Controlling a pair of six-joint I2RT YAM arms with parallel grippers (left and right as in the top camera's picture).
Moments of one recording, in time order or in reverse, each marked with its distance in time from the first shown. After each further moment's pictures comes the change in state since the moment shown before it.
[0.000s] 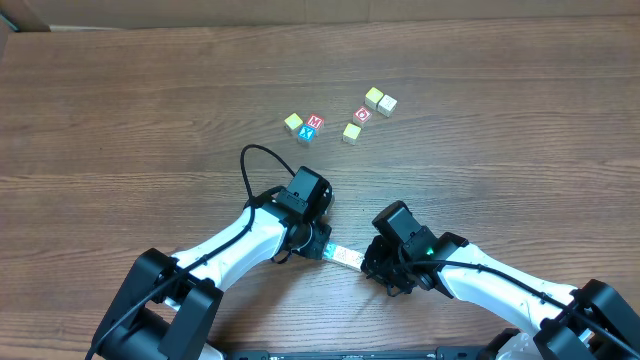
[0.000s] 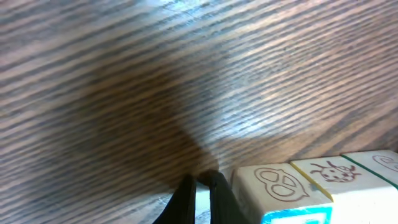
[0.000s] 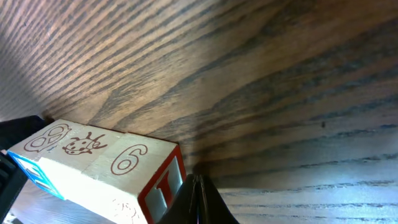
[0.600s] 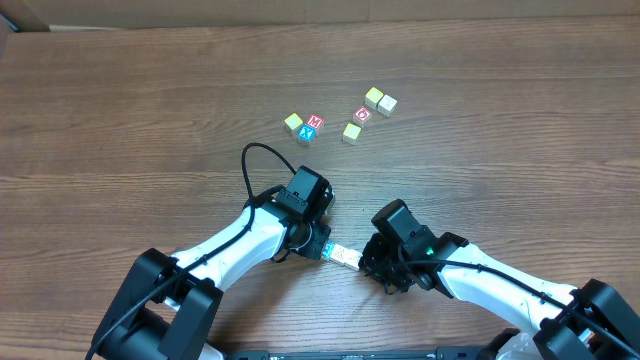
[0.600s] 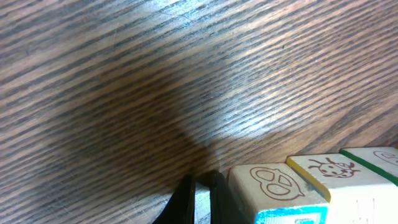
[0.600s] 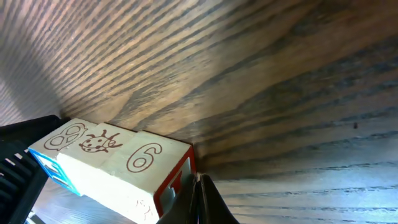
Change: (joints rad) left arm 0.000 0.000 0.001 -0.001 -0.003 0.049; right arm 0.000 0.000 0.000 0.041 -0.014 0.032
